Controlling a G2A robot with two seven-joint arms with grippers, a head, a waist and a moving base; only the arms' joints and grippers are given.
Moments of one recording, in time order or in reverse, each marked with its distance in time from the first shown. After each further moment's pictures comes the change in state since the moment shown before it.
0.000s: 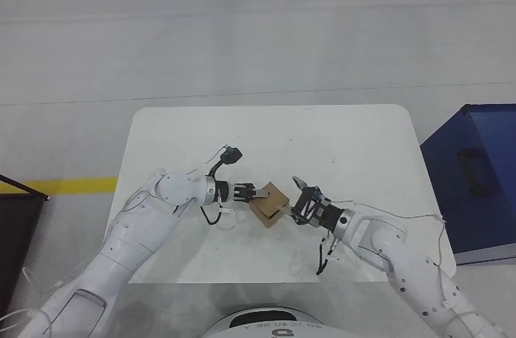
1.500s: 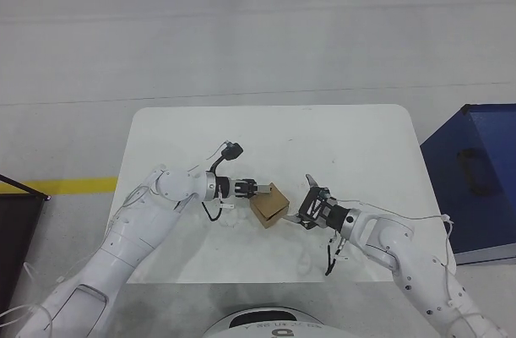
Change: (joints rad) left arm -0.032 -0.008 0.011 0.027 -0.044 -0.018 -0.001; right arm -0.032 -0.008 0.078 0.014 0.009 -0.076 0.040
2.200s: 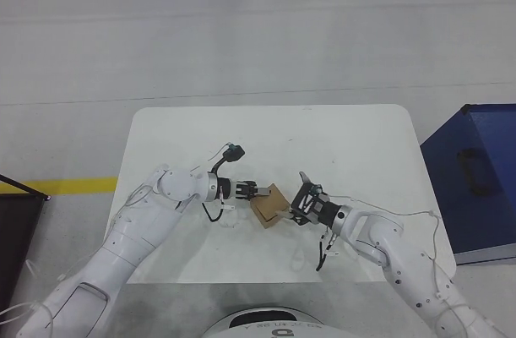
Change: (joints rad) left arm -0.011 -0.005 0.021 0.016 0.022 0.010 -0.007; right arm 0.061 -0.029 -0.064 0.047 0.026 0.032 0.020
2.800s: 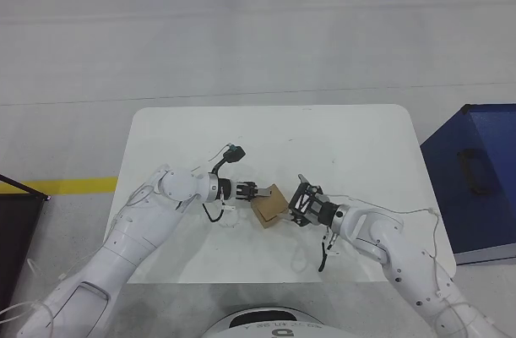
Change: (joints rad) left arm -0.004 -0.003 0.009 0.009 0.010 0.004 0.003; right arm 0.014 -0.005 0.008 -0.016 0.008 -0.032 0.096
